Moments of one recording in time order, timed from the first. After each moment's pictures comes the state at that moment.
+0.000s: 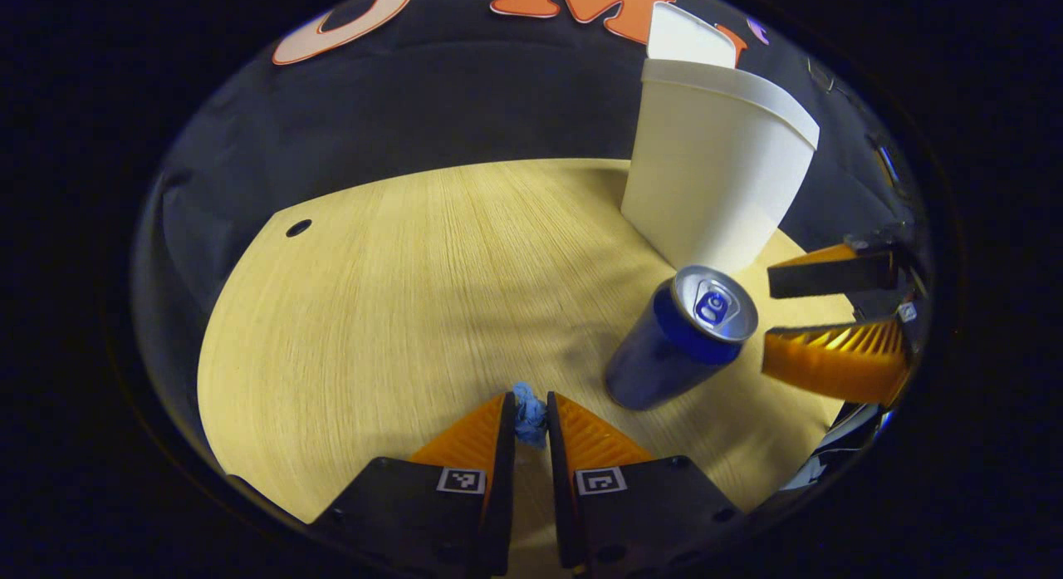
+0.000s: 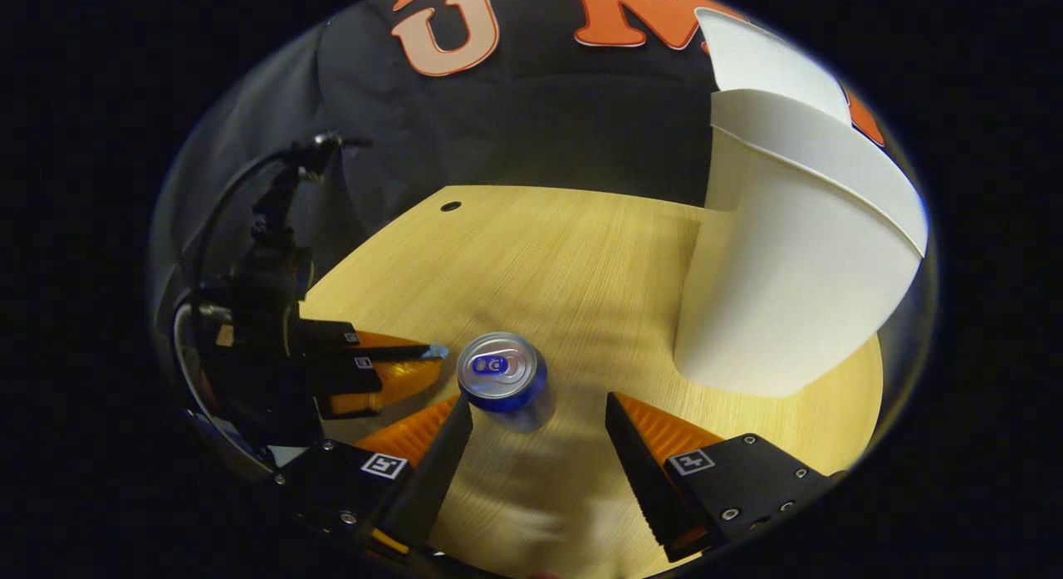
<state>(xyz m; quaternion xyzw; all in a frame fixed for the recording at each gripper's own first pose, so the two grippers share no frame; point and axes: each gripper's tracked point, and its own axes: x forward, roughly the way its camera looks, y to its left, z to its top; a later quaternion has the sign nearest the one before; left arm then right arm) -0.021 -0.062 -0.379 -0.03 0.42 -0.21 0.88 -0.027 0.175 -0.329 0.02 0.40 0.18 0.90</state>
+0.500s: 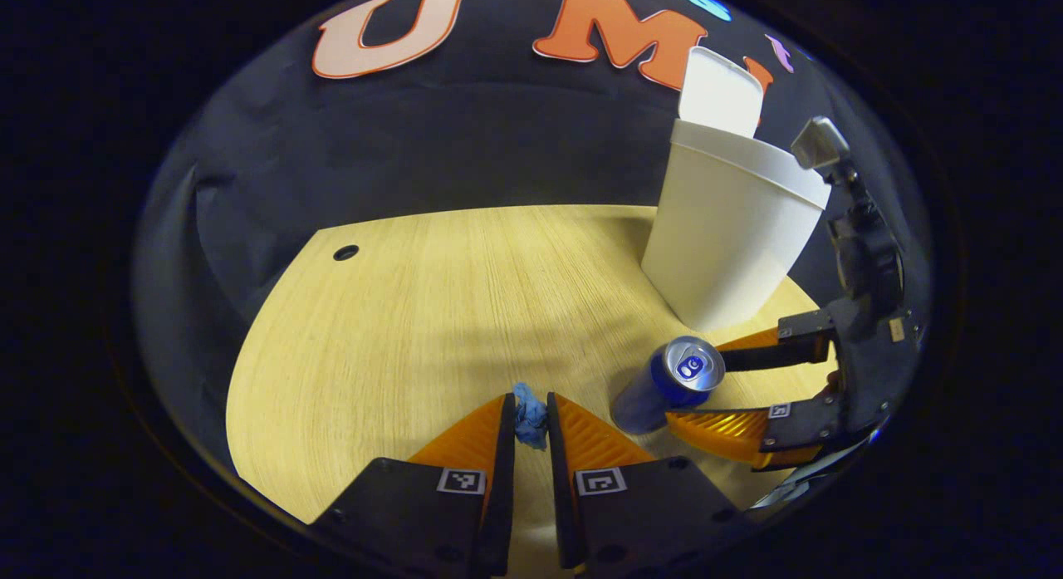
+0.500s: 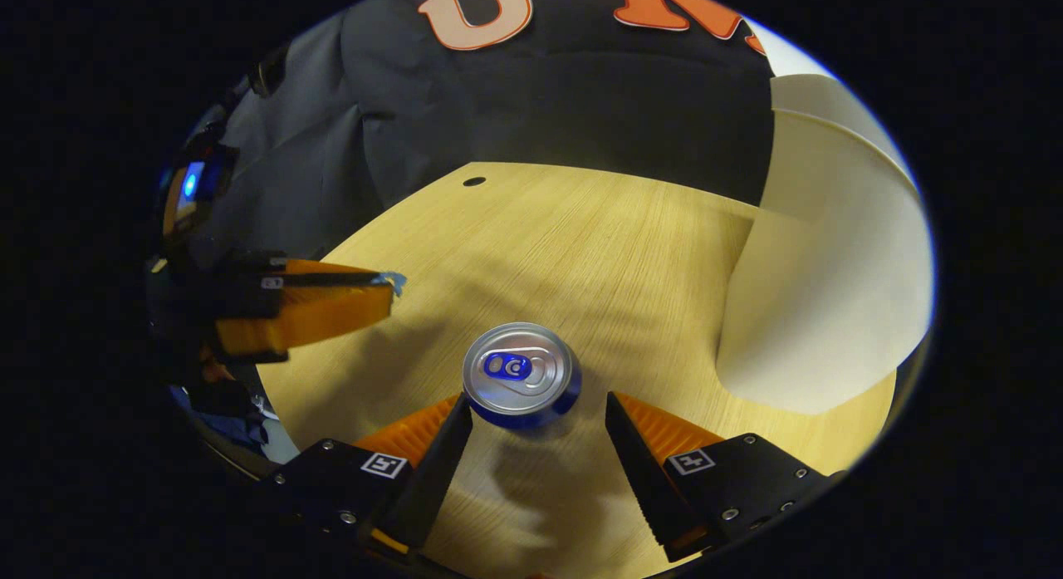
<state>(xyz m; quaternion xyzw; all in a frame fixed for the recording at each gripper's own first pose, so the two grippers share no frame) -0.009 -0.019 -0.315 -0.06 0.38 -0.16 0.91 -0.014 0.204 -0.364 -0.01 0.41 0.23 0.88</state>
